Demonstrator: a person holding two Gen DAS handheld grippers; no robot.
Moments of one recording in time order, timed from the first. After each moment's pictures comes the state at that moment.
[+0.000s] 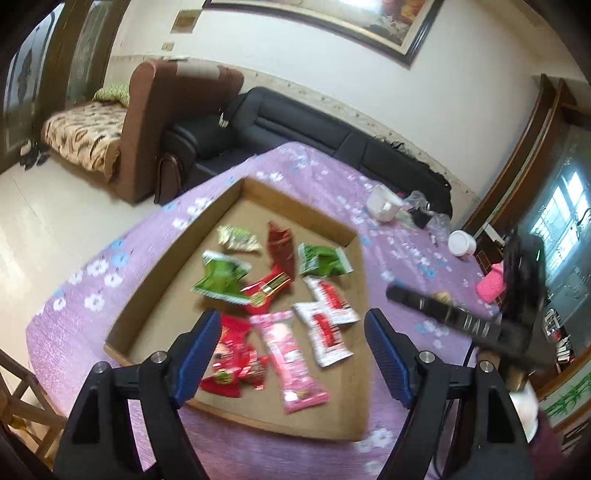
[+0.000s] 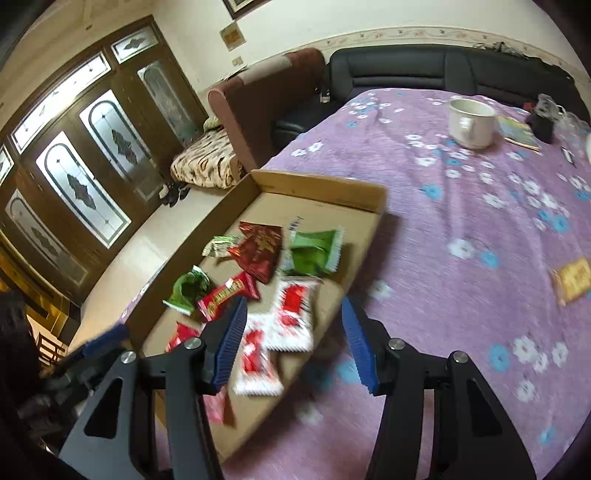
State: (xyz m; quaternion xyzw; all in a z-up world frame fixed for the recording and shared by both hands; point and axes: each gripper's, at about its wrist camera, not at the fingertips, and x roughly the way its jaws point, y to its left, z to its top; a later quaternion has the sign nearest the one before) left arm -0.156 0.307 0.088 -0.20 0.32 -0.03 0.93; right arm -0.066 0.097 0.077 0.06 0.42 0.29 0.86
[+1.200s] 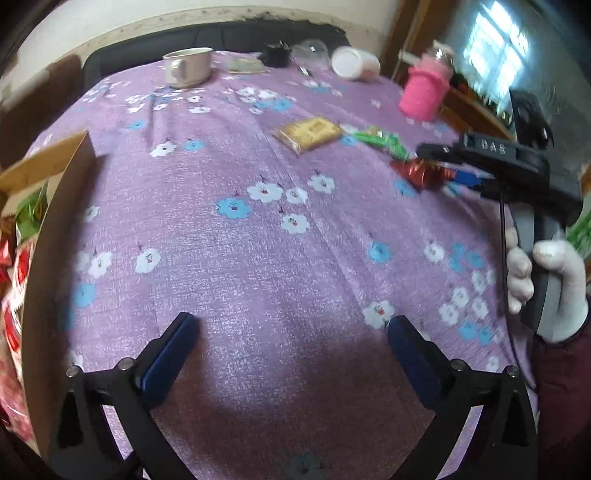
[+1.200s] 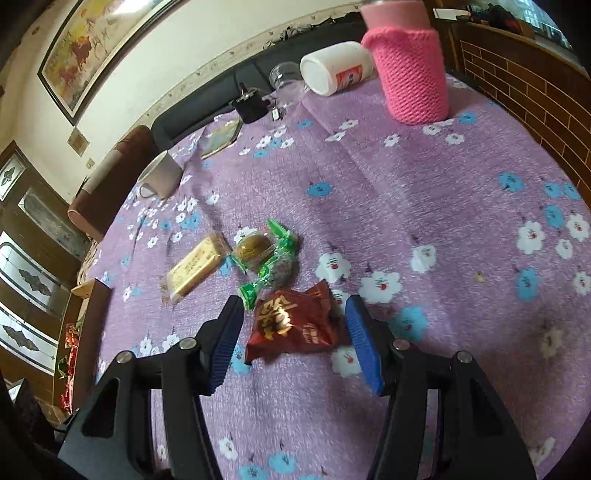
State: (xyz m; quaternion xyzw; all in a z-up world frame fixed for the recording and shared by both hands) left arm -0.090 0.057 0.013 0.03 0.49 -0.21 0.85; right arm -0.054 -0.229 0.035 0.20 0.43 0.04 0.88
